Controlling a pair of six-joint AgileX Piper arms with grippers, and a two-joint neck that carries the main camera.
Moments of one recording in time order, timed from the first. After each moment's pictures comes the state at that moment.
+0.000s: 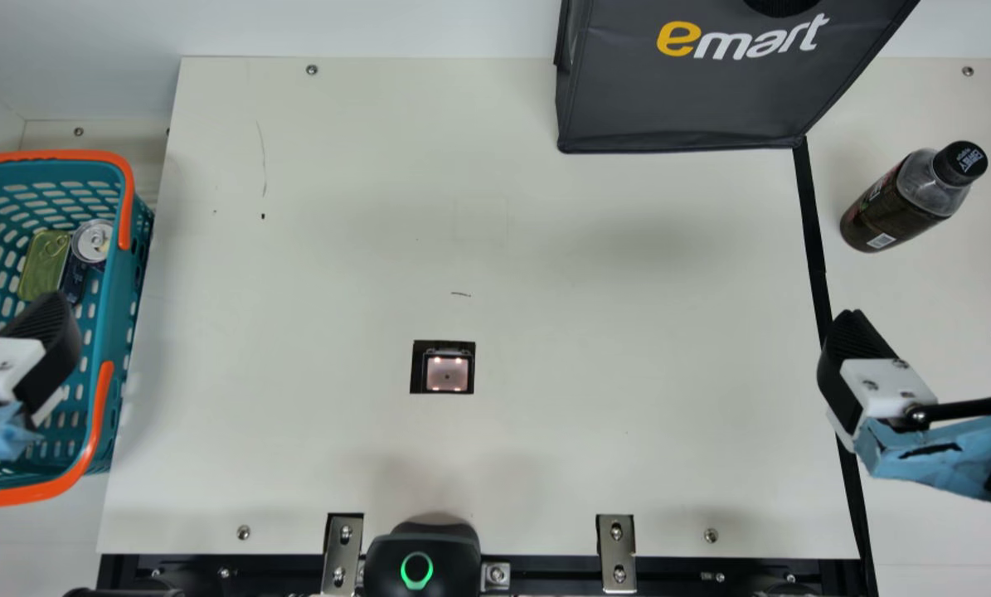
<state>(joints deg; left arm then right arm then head) -1.7 43.3 -69.0 -1.5 69.5 2.7 0.7 42.3 -69.8 -0.9 70.0 -2.2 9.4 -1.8</state>
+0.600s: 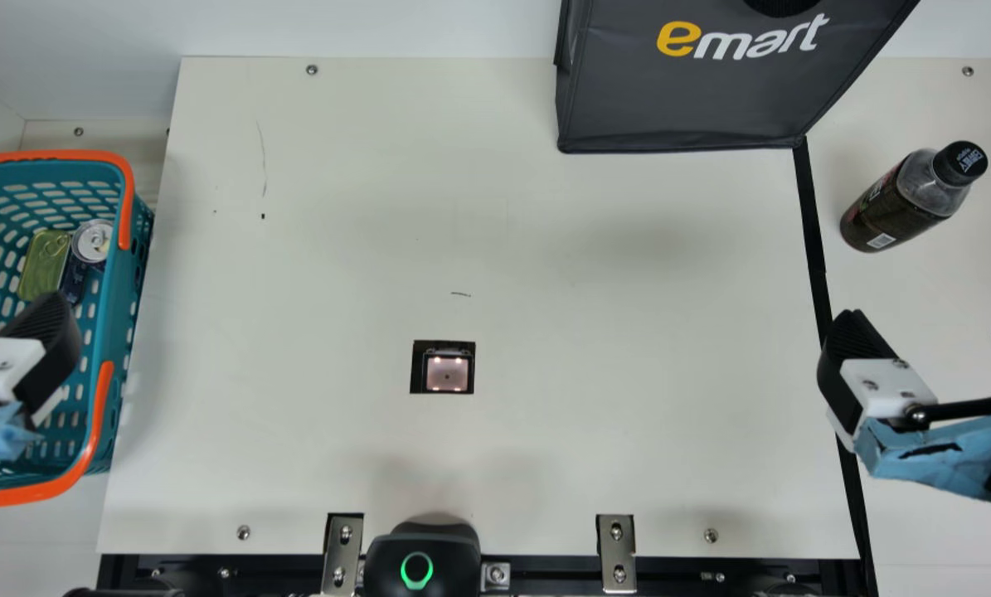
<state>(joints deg) -1.7 43.3 -69.0 -1.5 69.5 2.7 0.7 42.3 -69.8 -0.9 70.0 -2.2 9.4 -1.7</state>
